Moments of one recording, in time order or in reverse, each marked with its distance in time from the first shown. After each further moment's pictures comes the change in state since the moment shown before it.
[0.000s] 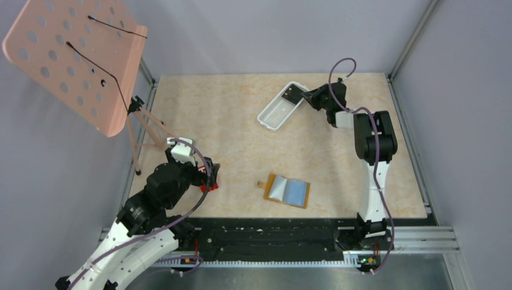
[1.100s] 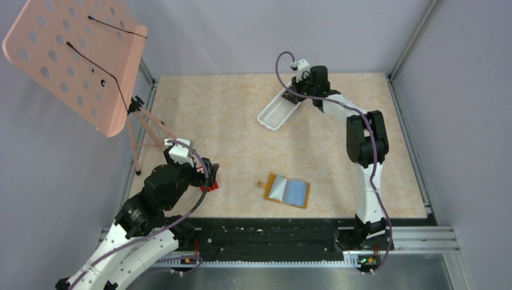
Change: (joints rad) left arm 0.000 -0.018 0.000 0.000 0.000 0.000; right arm 0.123 -0.006 0.324 -0.454 -0.127 -1.194
